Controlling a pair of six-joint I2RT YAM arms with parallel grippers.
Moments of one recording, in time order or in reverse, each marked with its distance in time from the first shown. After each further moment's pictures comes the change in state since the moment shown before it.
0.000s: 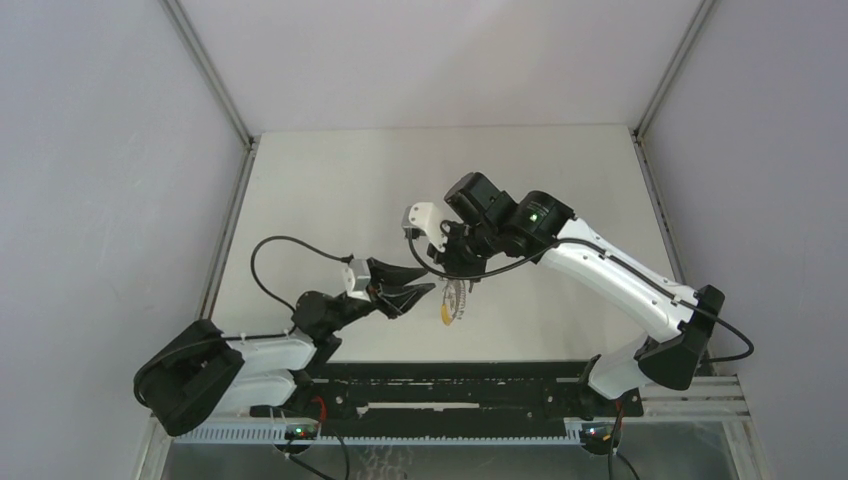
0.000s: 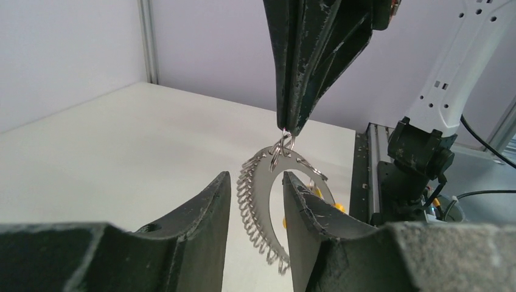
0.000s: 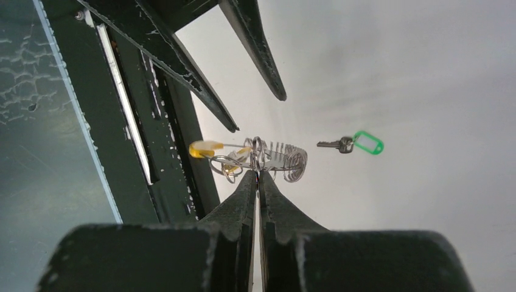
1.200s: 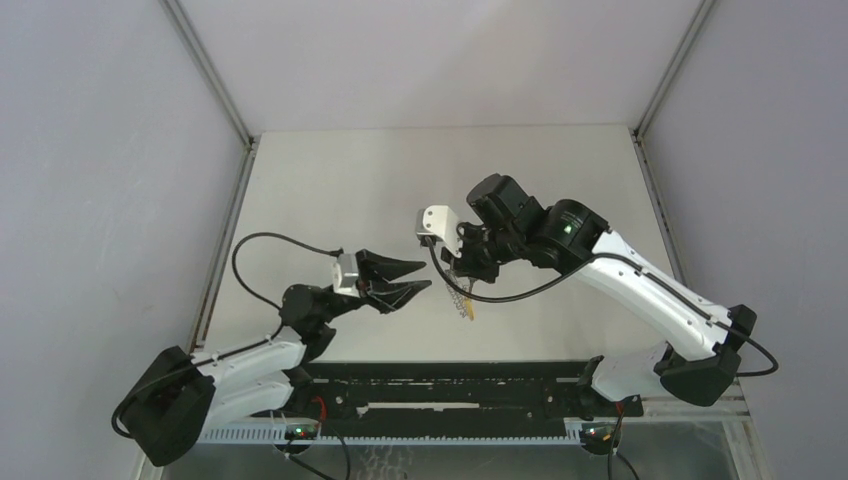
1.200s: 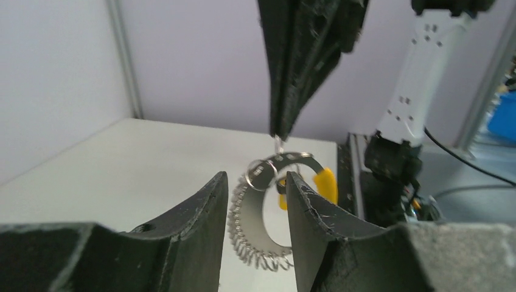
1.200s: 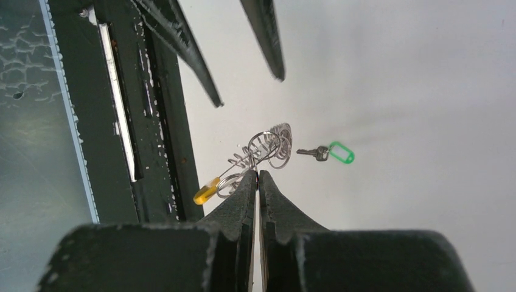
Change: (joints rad) left arm 0.057 -0.174 0.088 -0.153 0.125 -0.017; right arm 0.009 -0.126 -0.028 0.016 -0.005 -0.095
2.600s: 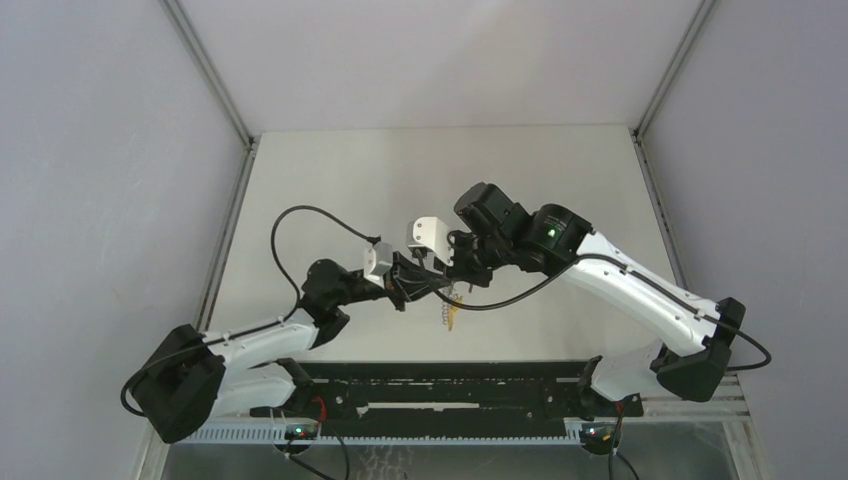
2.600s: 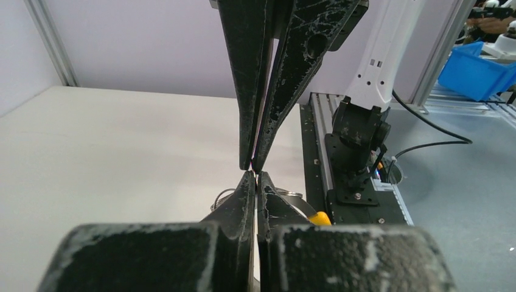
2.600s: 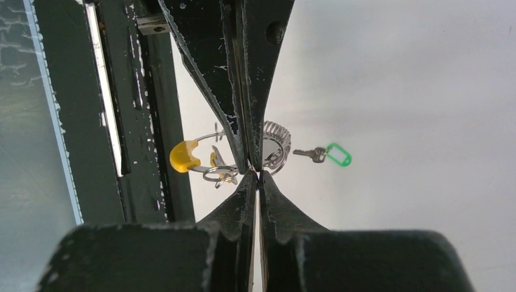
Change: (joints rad) left arm -0.053 0.145 0.168 -0.203 0.173 0.028; right arm 0.042 0.033 -0.025 0.015 0.033 -0.045
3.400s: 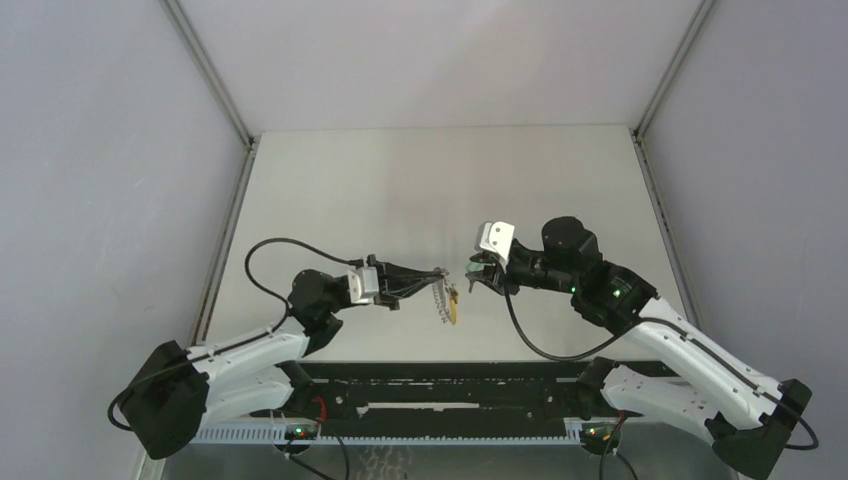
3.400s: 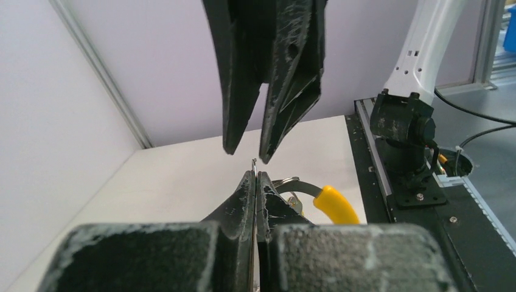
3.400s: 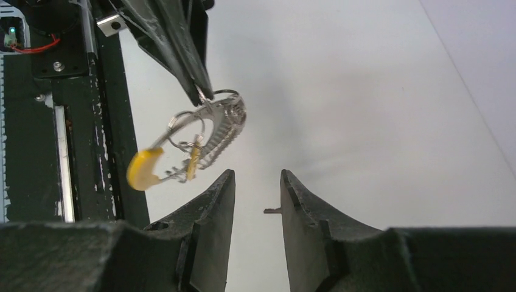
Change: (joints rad) left arm -0.007 -0.113 -0.036 0.030 -0.027 0.249; right arm -0.171 -0.492 -0.594 0.623 -0.114 0.086
